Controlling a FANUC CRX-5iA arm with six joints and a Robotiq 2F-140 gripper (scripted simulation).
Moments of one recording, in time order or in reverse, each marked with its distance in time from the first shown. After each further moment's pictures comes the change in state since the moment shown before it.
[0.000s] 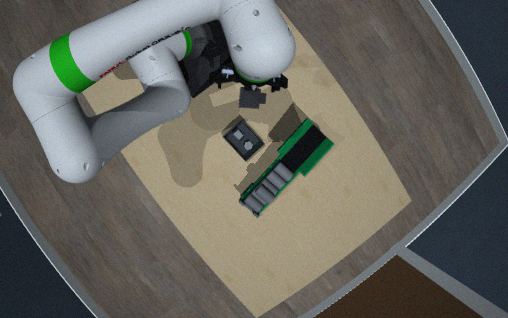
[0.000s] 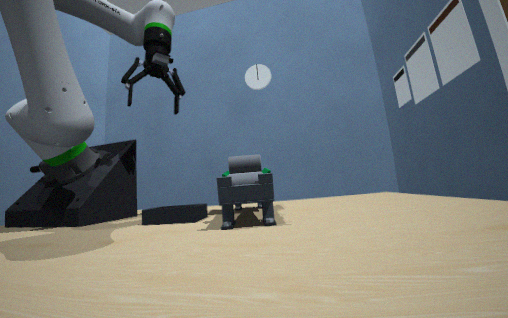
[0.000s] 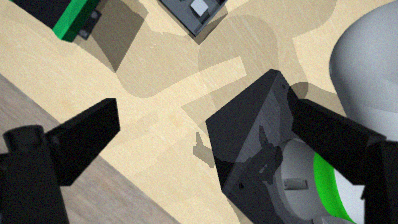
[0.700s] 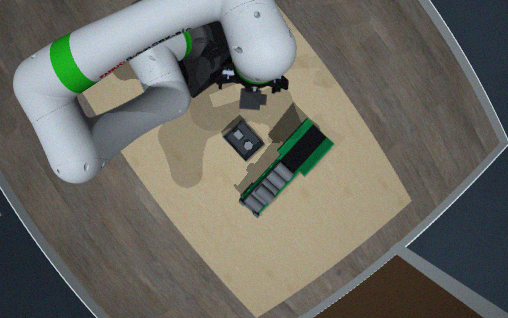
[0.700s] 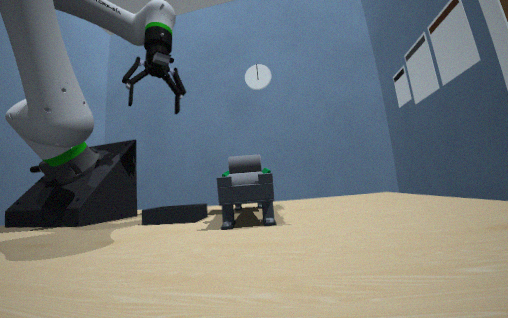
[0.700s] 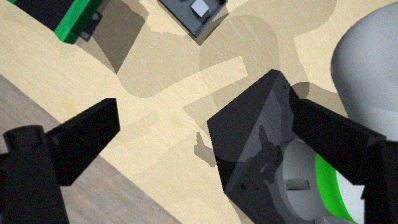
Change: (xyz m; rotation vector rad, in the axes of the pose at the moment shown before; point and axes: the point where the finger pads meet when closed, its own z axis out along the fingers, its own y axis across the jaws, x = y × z) arm 0.002 -0.002 0.000 0.001 -0.002 0.006
